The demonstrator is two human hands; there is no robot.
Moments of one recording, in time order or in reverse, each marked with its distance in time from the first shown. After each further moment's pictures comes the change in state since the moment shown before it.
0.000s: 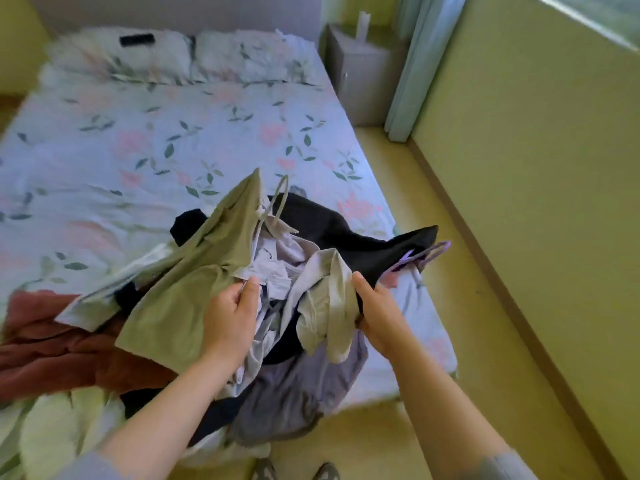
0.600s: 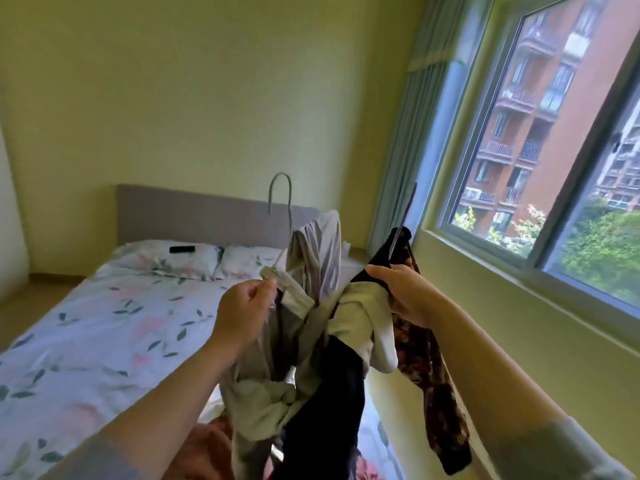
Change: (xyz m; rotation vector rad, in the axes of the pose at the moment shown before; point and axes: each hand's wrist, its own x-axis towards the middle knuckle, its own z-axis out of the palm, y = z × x) left_hand 0.030 0.282 -0.174 -0.146 0.221 0.539; right_hand -0.192 -0.373 -0.013 -0.291 -0.075 -0.550
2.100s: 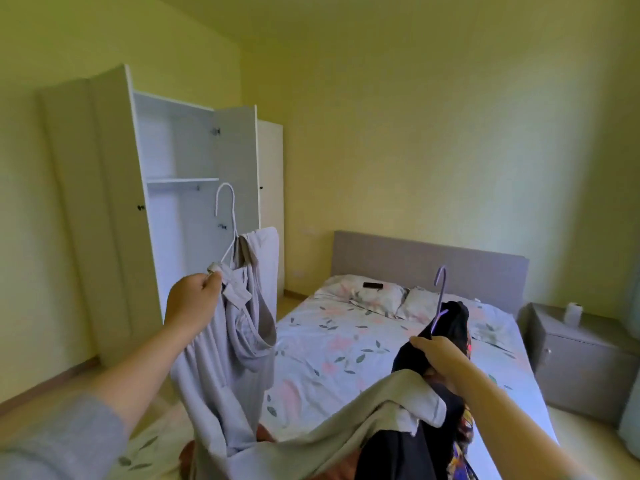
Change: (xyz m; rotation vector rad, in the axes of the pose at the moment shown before) left_hand -0.096 0.077 -0.223 0.730 0.763 -0.251; right_hand 0.023 0.003 0.077 -0.091 -0.414 -0.124
